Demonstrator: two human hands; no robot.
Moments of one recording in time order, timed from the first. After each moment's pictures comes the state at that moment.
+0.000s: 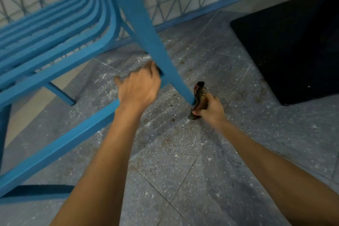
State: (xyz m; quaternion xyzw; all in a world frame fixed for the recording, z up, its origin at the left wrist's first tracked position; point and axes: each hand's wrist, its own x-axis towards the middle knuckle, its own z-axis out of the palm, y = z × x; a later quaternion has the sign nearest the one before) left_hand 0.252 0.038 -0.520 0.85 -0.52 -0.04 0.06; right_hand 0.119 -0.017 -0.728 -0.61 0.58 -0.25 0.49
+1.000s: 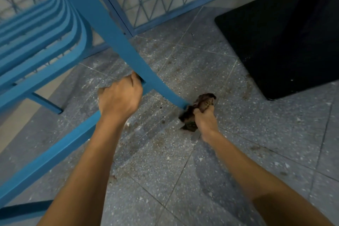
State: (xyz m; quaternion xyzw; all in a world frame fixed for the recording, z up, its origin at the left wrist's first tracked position) left_hand 0.248 0.038 -0.519 0.83 -0.56 -0.01 -0.01; right_hand 0.117 0.010 -0.719 -0.34 0.67 -0.28 0.60
